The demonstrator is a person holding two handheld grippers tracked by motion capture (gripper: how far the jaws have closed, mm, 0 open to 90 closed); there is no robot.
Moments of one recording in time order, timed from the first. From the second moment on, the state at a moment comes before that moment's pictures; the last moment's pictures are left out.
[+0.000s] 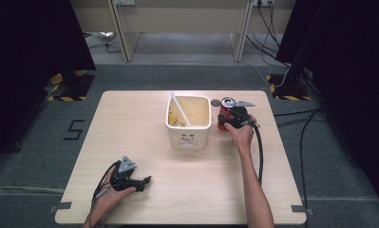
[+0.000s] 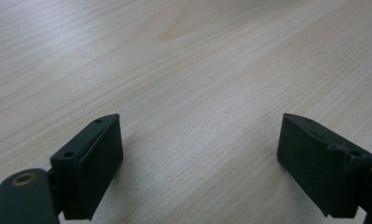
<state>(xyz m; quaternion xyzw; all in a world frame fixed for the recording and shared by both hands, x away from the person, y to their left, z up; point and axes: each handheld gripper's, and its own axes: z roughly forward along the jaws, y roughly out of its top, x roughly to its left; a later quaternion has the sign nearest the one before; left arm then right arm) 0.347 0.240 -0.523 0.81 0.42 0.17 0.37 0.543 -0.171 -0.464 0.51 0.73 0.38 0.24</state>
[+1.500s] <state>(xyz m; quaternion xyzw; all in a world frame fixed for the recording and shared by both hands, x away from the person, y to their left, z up) 0.347 0.240 -0.523 0.81 0.42 0.17 0.37 0.514 -0.172 -0.390 0.47 0.74 0.39 0.29</state>
